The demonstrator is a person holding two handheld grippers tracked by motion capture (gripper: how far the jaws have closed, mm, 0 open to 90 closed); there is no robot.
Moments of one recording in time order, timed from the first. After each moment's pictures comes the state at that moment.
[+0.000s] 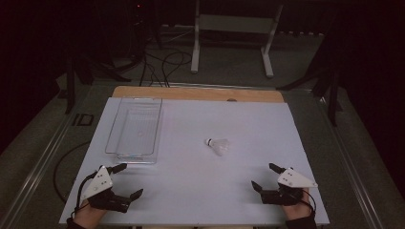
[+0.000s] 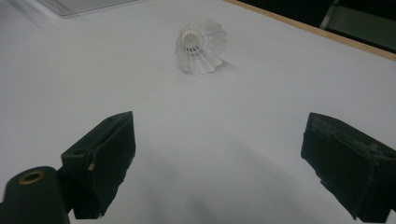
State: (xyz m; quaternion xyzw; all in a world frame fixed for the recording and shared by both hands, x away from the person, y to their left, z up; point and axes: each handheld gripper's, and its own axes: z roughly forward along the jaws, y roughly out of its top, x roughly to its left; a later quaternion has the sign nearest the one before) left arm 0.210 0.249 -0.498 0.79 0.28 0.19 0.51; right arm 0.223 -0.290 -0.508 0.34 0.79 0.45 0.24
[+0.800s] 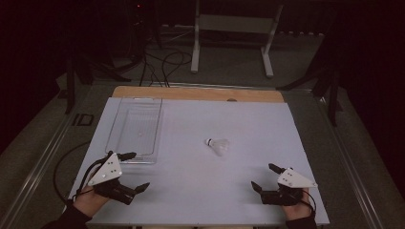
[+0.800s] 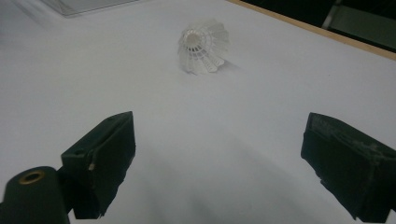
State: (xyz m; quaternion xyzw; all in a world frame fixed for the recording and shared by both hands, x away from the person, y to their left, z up) left arm 0.232 0.225 -0.453 0.84 0.20 0.17 0.48; right arm 0.222 -0.289 -0.507 0.34 0.79 0.45 0.24
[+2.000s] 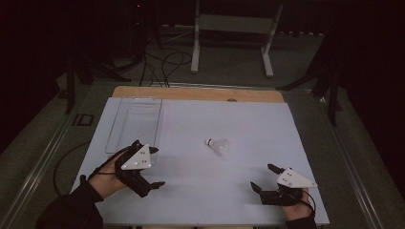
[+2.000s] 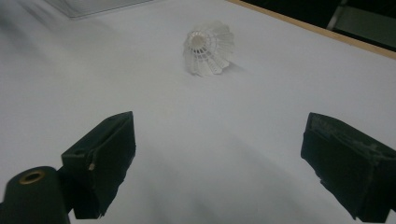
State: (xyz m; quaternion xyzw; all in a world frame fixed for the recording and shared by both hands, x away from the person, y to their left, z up) left arm 0.267 0.170 -0.429 0.91 0.10 0.12 0.37; right arm 0.222 -0.288 -0.506 0.33 0.79 0.46 0.23
